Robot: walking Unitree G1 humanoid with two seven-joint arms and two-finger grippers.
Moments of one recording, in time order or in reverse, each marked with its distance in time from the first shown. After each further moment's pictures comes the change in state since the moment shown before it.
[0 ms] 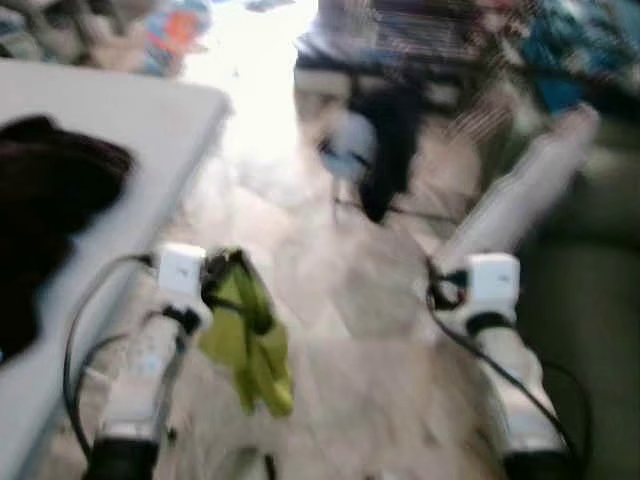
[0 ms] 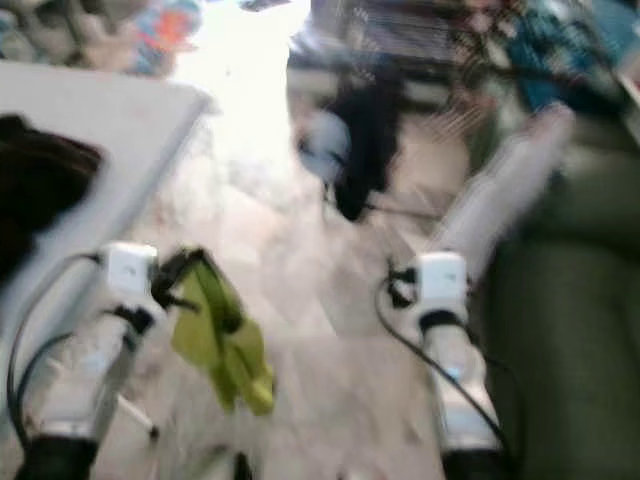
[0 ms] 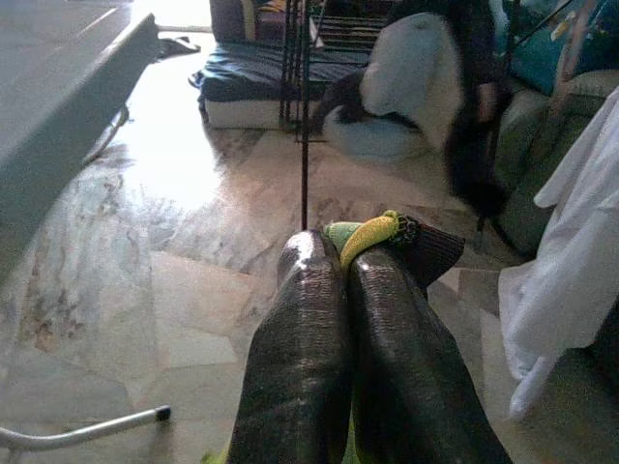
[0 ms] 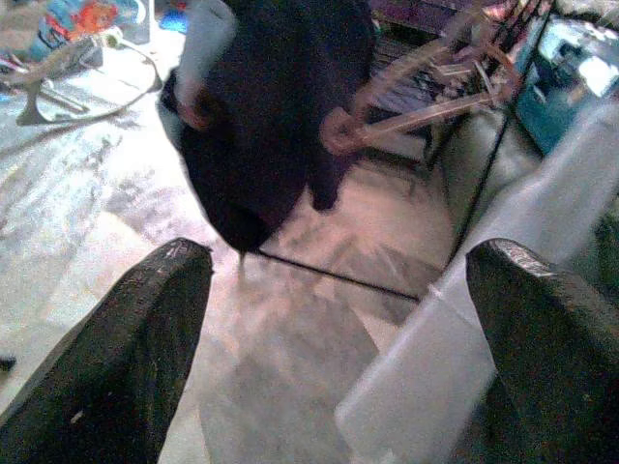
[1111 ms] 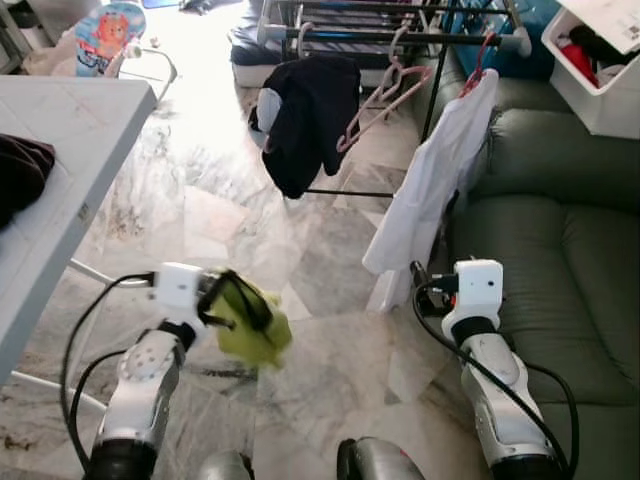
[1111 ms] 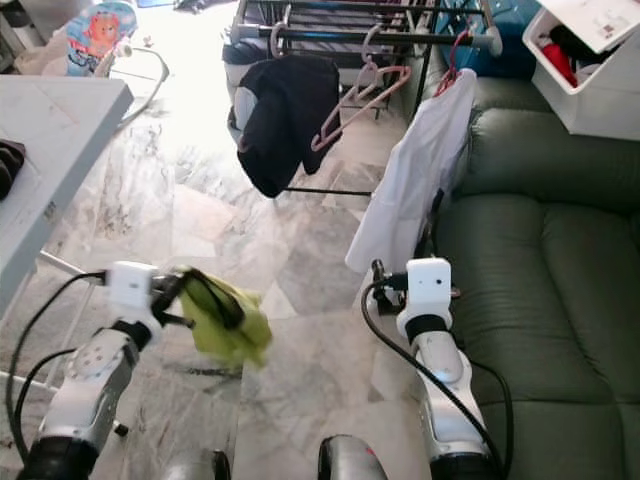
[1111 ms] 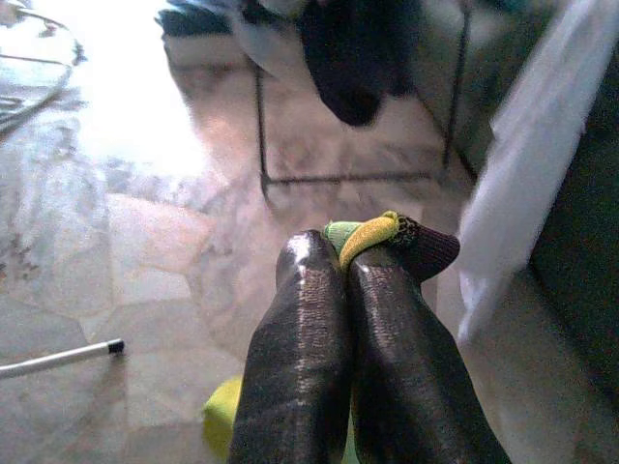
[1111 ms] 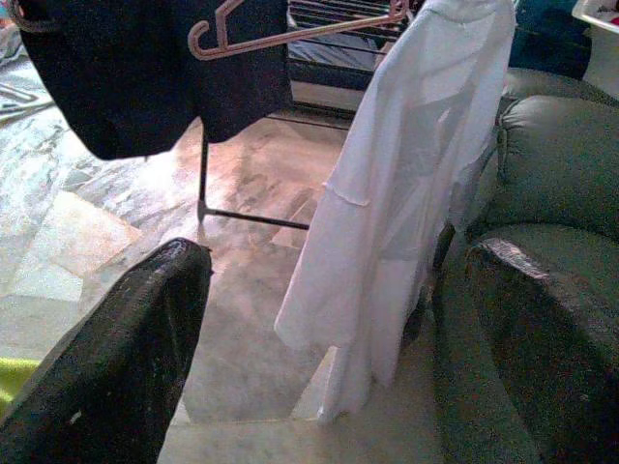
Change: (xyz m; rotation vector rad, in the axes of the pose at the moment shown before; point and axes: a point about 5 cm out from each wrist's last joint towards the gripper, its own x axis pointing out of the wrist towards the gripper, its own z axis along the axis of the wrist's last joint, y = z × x) left arm -0.005 0.005 -0.028 -0.060 0.083 0.118; right arm -0.007 0.008 -0.008 0.024 0.036 0.030
